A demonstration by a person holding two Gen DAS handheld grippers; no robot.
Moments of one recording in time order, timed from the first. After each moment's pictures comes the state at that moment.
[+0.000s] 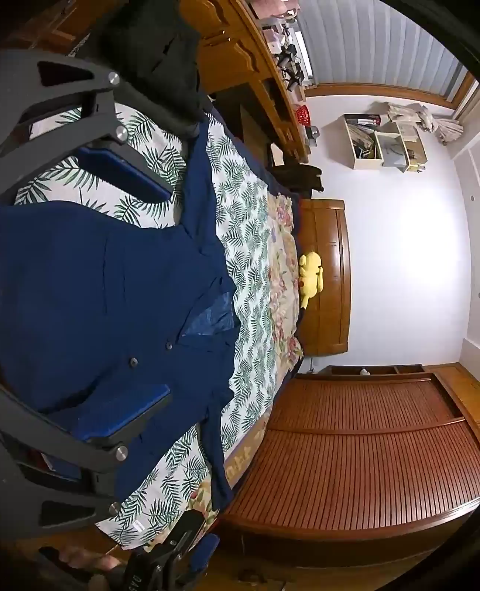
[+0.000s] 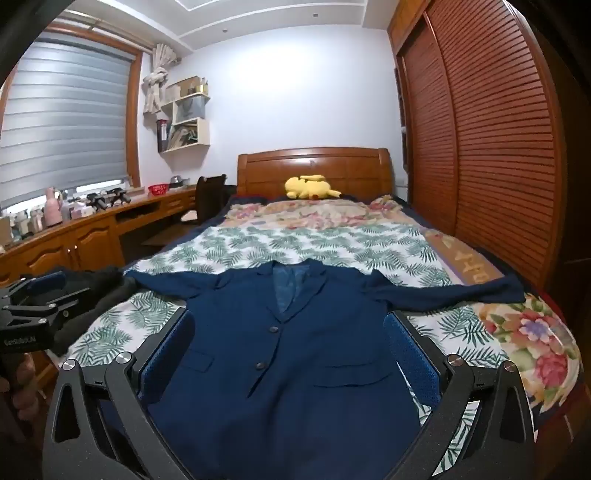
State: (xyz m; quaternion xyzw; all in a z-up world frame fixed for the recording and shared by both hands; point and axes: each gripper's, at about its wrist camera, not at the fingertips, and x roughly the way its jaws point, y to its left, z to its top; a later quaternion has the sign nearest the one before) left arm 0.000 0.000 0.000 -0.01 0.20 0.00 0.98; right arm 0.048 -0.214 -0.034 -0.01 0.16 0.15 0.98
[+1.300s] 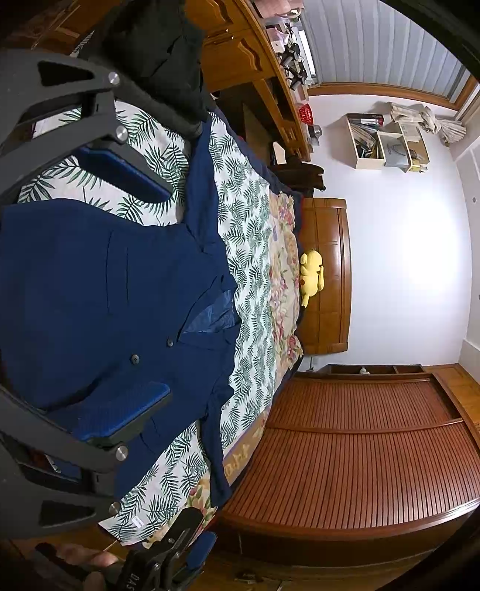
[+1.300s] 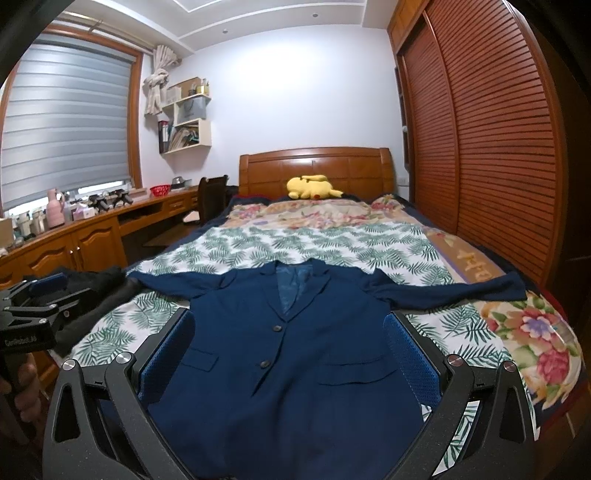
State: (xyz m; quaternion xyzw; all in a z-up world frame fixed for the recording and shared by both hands) left arm -0.002 0.002 -0.004 -0.02 0.21 0.00 0.98; right arm 0.046 -0.213 -0.035 0.00 0.16 0.15 0.98
